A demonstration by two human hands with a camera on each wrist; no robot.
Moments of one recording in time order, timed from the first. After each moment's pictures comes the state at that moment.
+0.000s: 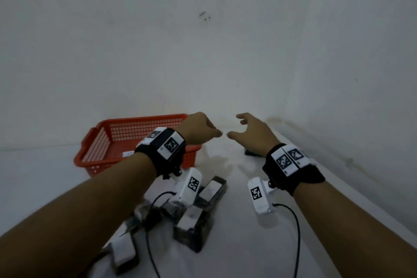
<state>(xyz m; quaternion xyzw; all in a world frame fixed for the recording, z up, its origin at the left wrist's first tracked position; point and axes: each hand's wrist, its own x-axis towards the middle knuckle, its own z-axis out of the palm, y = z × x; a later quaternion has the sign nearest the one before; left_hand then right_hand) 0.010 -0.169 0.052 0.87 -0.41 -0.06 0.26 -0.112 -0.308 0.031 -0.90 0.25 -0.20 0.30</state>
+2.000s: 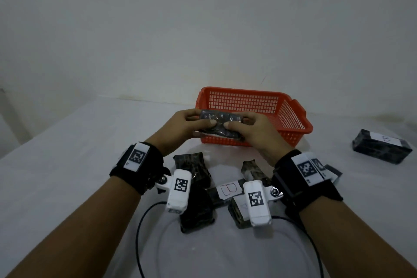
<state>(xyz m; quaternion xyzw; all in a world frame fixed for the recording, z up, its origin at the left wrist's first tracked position) 0.076 0.116 -0.020 0.68 -0.26 -0.16 0.66 -0.004 -0.077 -0.013 -0.77 0.04 -0.13 0.62</state>
